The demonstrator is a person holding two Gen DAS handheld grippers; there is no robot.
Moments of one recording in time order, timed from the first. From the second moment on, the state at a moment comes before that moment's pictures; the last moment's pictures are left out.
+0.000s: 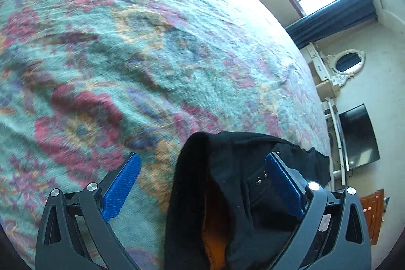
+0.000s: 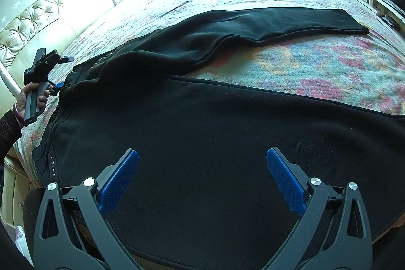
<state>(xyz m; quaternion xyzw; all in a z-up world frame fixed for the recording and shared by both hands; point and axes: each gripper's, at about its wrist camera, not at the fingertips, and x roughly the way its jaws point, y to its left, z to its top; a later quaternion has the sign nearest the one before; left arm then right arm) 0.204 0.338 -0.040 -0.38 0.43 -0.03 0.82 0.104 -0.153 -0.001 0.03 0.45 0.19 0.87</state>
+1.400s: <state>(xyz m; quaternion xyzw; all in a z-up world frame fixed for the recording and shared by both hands) 0.237 0.314 -0.062 -0.29 0.46 -0.06 0.84 0.427 -0.051 0.003 -0.27 0.52 0.41 0.71</state>
